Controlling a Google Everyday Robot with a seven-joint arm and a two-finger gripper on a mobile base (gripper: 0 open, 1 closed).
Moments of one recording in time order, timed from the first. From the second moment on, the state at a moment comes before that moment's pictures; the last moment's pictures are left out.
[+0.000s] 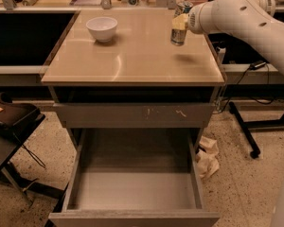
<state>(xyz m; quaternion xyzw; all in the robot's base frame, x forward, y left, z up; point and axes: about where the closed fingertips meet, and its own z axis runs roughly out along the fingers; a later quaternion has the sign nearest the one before) 0.812 -0.156 0.927 -0.11 0.84 0.10 0.51</state>
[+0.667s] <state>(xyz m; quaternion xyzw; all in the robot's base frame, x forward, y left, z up) 0.776 -0.145 0.862 -0.12 0.86 0.13 0.48</state>
